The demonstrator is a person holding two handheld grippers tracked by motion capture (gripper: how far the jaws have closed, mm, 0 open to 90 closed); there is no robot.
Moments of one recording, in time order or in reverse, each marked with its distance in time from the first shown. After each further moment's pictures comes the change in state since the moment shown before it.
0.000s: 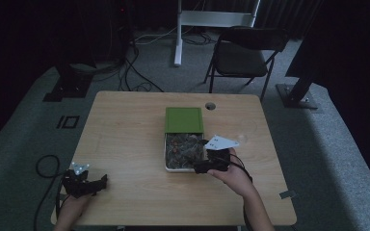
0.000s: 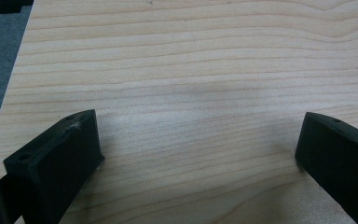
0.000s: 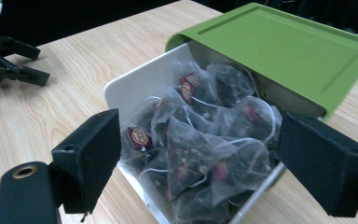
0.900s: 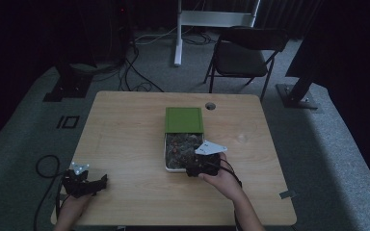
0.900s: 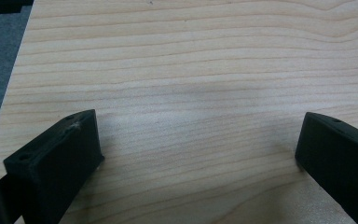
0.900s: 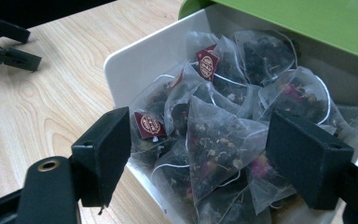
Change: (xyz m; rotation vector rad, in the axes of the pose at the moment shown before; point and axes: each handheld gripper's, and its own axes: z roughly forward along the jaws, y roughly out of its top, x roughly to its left) left arm 0.000 0.000 0.000 0.000 0.000 0.001; right arm 0.015 -0.017 0.029 0.047 -0.020 0.016
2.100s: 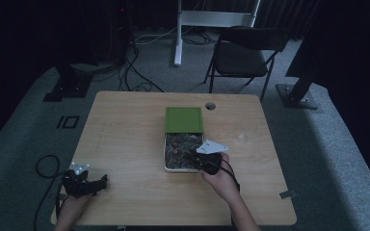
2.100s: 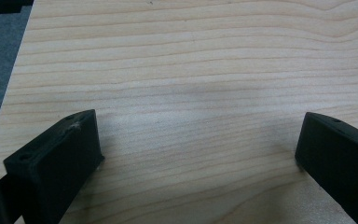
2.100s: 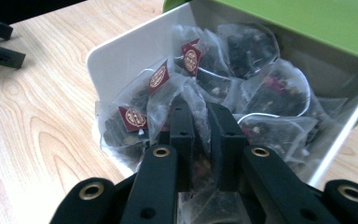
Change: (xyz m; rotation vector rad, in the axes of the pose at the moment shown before) left arm 0.000 0.000 0.000 0.000 0.000 0.000; right arm -0.004 0.001 -0.004 0.008 -0.039 0.010
